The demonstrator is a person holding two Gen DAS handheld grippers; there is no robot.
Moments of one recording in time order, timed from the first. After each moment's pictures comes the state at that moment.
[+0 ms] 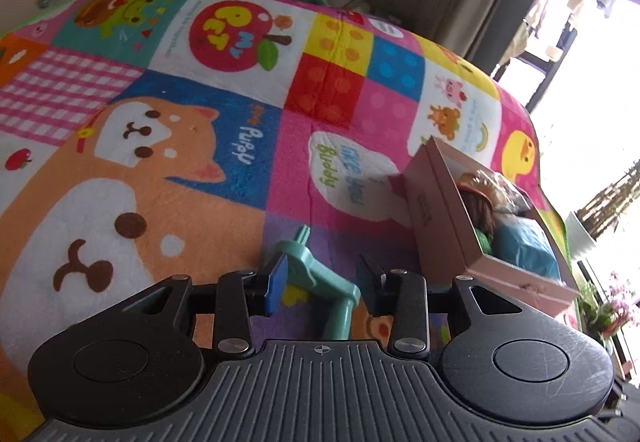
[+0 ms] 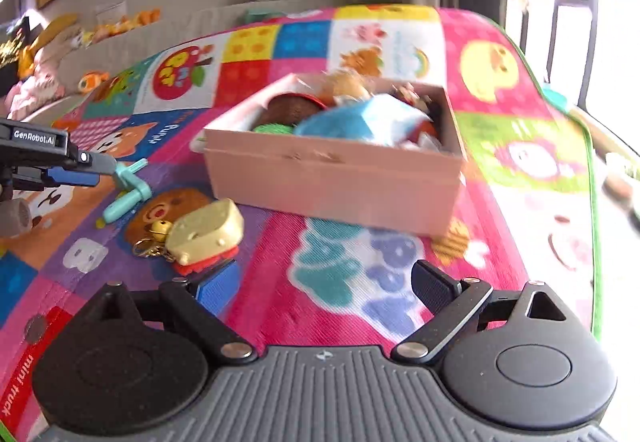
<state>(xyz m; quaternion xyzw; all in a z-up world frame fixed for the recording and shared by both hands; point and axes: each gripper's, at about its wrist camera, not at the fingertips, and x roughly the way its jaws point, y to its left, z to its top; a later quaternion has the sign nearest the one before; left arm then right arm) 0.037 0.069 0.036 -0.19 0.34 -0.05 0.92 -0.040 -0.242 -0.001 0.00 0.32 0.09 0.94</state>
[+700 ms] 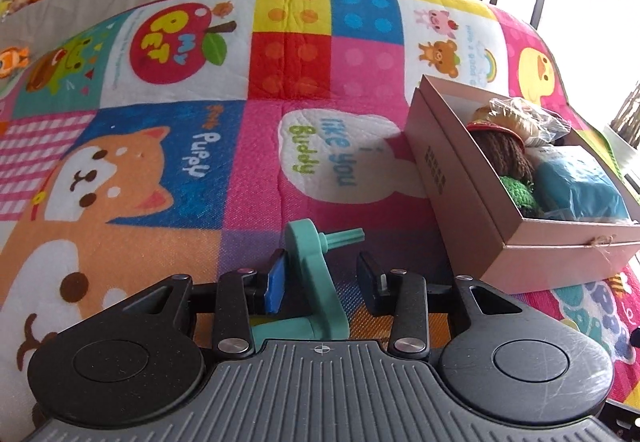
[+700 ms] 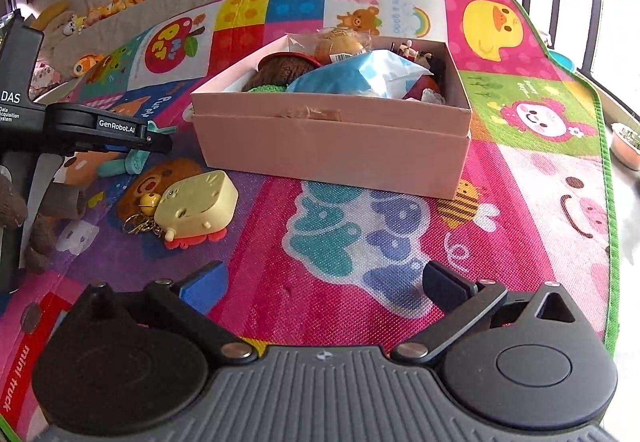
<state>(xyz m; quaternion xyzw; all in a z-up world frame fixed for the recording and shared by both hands) 0.078 0.009 0.013 -0.03 0.36 -0.05 0.93 -0.028 -0.241 -0.014 0.00 0.36 0.09 0.93</state>
